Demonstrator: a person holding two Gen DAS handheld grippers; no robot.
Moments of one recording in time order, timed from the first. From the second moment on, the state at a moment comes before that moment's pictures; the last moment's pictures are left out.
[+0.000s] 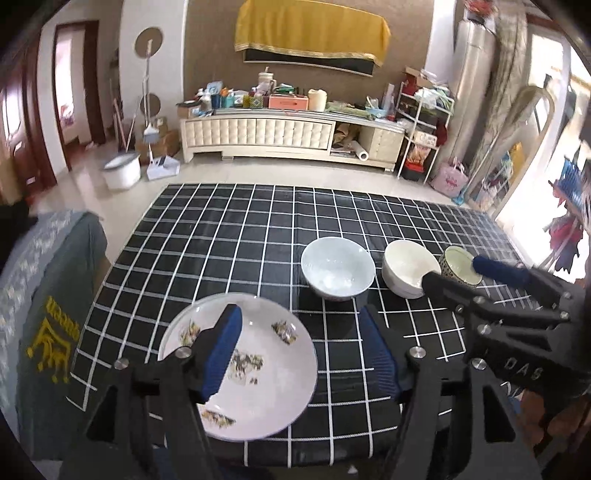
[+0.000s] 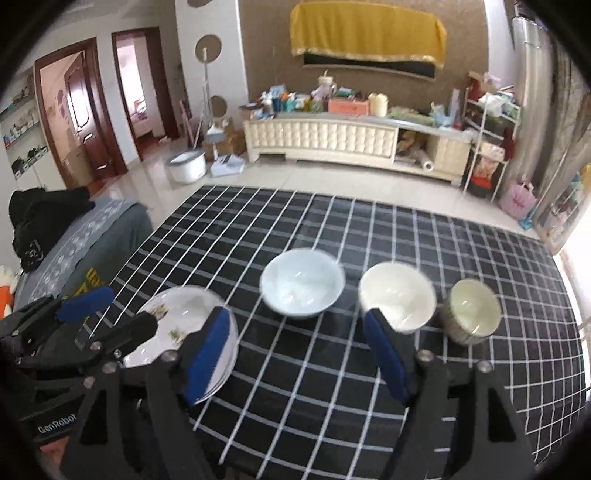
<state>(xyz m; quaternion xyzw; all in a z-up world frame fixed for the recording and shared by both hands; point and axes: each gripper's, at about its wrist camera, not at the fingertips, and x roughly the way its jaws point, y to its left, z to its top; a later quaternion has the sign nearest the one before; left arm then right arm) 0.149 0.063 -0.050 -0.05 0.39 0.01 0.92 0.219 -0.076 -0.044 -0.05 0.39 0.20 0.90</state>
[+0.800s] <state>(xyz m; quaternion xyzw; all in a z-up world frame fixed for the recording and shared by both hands) 0.296 0.059 -0.116 -0.09 0.51 0.01 0.86 0.345 -0.077 -0.110 -0.09 0.48 0.21 0.85</state>
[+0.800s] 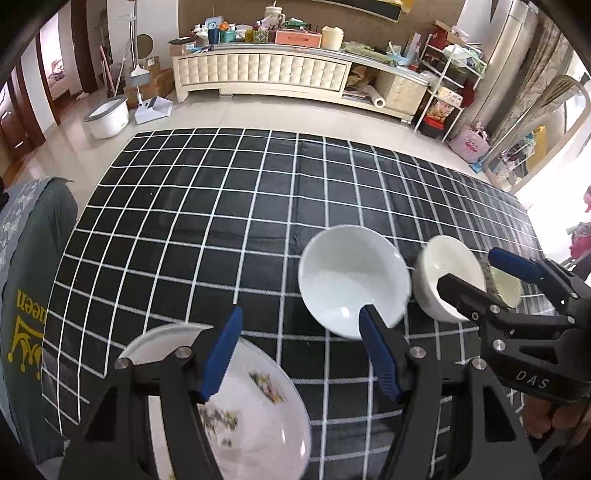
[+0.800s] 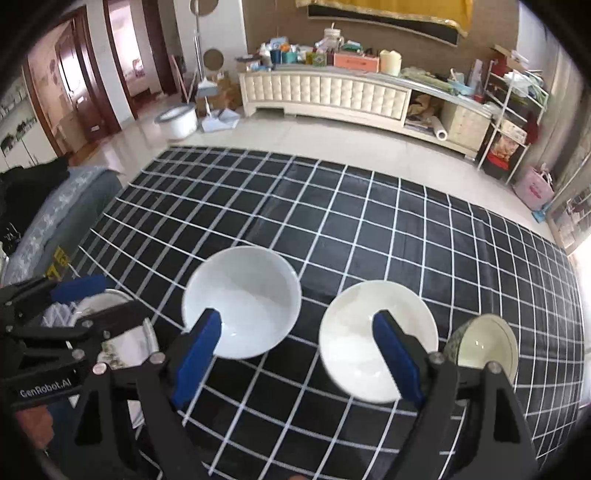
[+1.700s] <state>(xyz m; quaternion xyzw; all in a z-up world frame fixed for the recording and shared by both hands) 0.339 0.050 -0.184 -0.11 0.58 -0.03 0.81 0.391 -0.051 -0.187 -0.13 0.53 0.24 0.80</state>
